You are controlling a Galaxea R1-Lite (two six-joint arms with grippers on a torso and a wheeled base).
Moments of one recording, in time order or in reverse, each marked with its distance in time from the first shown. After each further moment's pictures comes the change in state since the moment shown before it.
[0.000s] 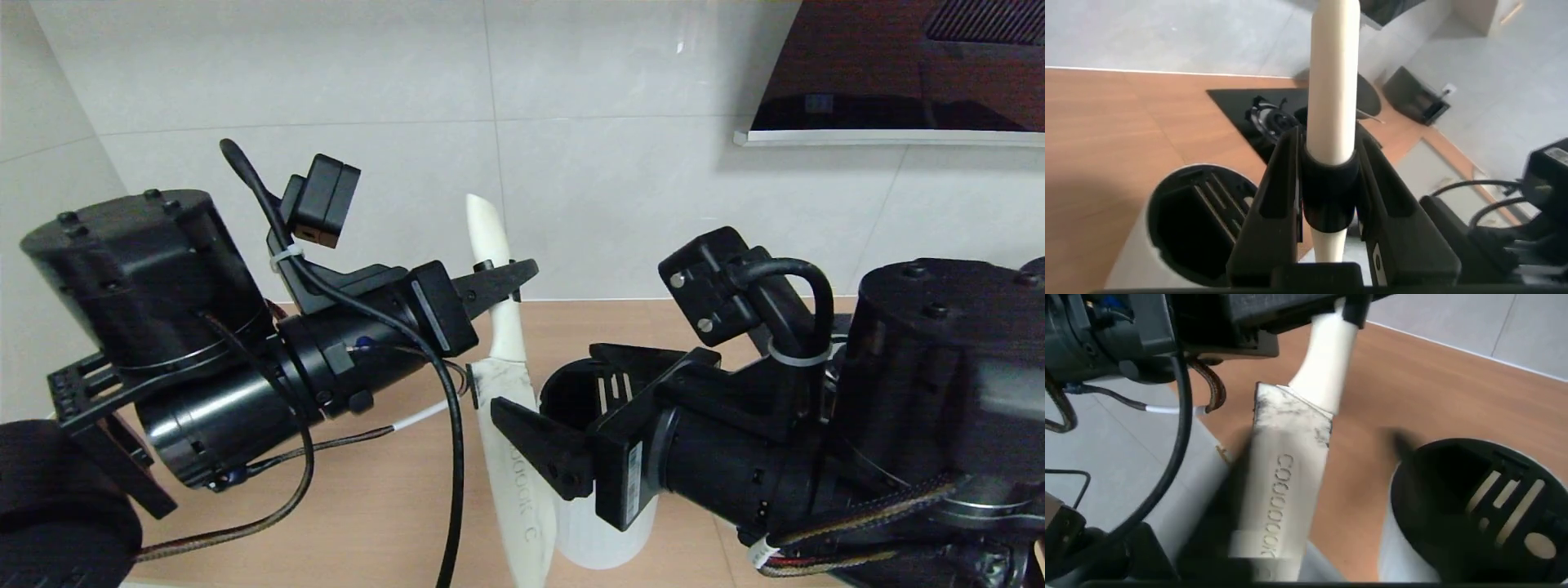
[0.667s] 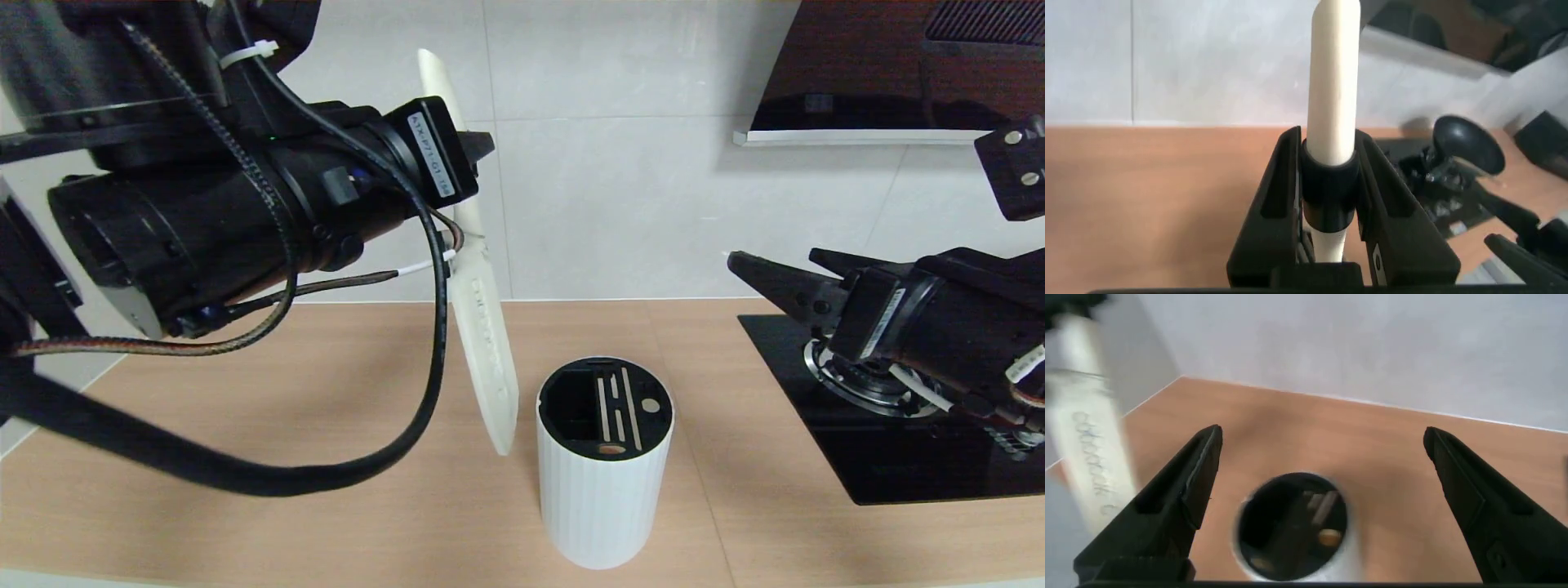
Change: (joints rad) left arm -0.064 0.000 -0.457 0.475 0.419 0.252; right arm -0.384 -0.277 0.139 0.012 0.010 -0.004
